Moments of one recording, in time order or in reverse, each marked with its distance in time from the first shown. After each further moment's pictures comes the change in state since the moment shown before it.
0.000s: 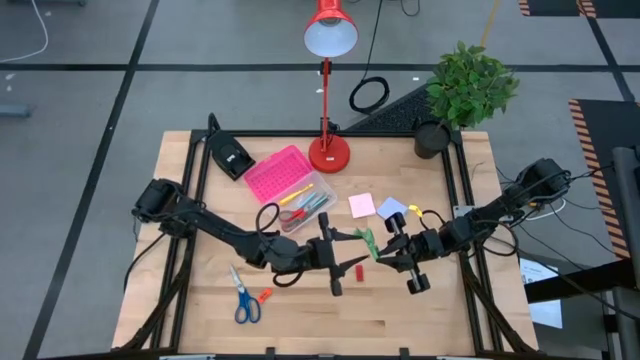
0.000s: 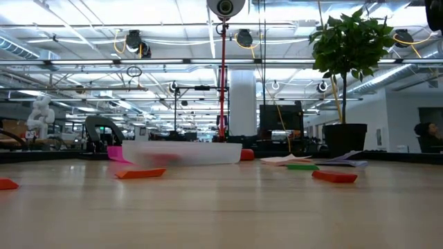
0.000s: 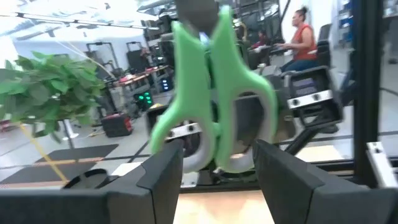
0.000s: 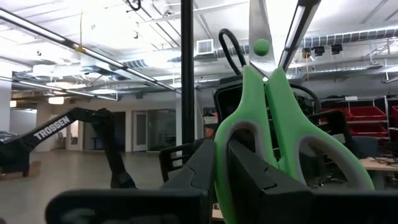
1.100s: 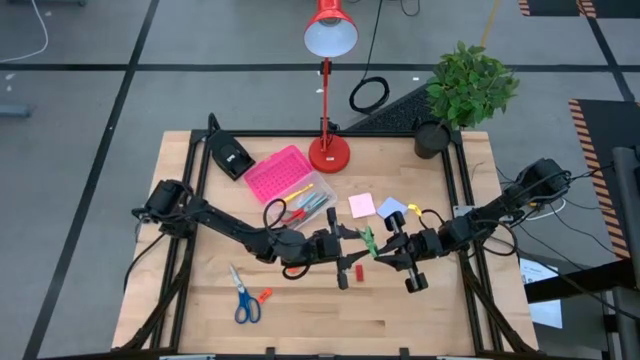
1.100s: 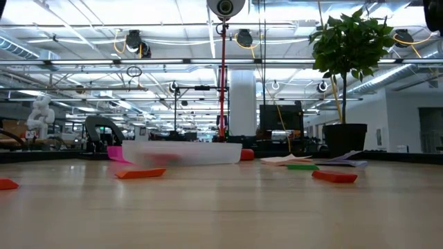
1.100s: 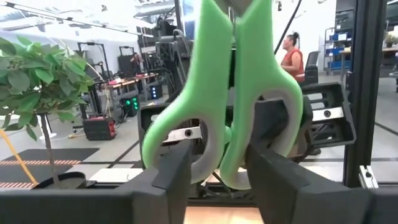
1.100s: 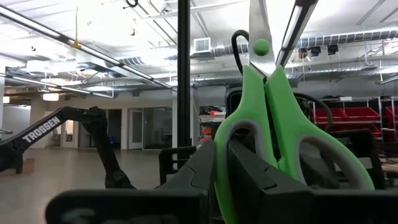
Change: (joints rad) left arm 0.056 0.061 0.000 0.115 0.096 -0.079; right arm -0.010 0.000 0.000 -0.009 0.003 -0.011
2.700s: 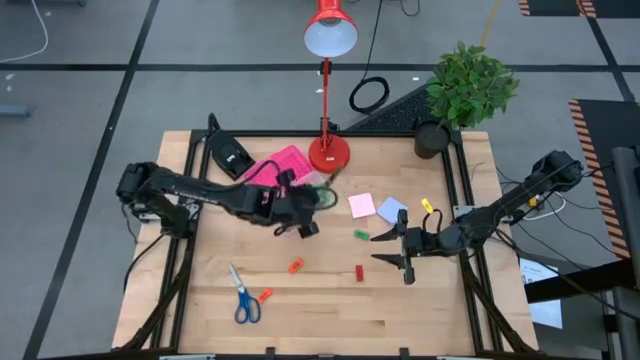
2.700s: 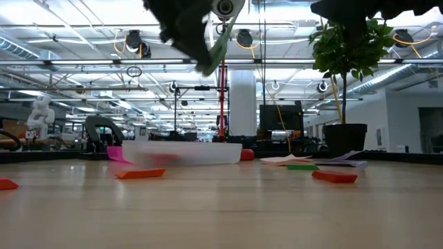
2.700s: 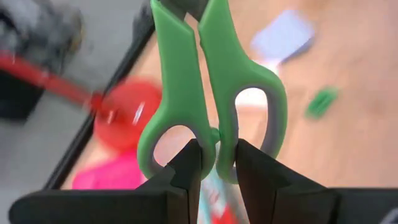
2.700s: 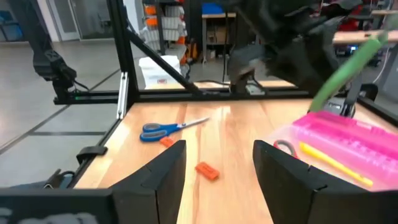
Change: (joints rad) left arm 0.209 -0.275 0.000 -1.319 -0.136 -0.382; right arm 0.042 -0.269 0.000 -0.863 0.289 0.211
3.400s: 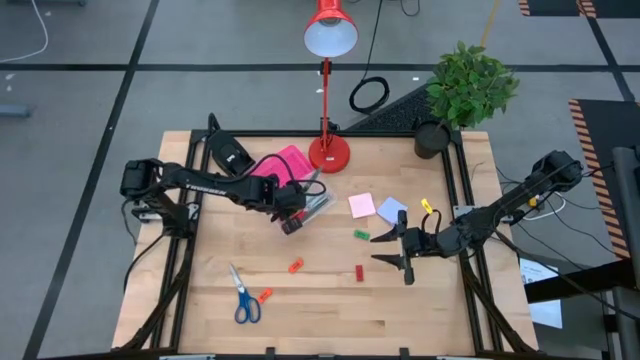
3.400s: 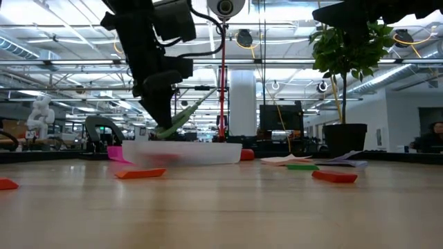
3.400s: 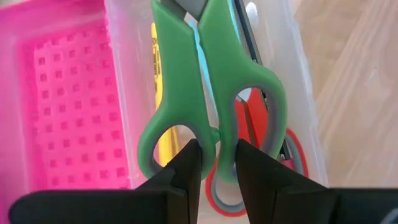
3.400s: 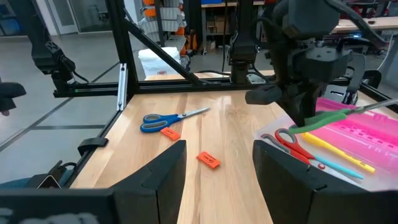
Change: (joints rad) left arm 0.182 0.010 -0.244 -0.071 0.321 -0.144; right arm 0.000 0.000 0.000 -0.043 -0.005 0.034
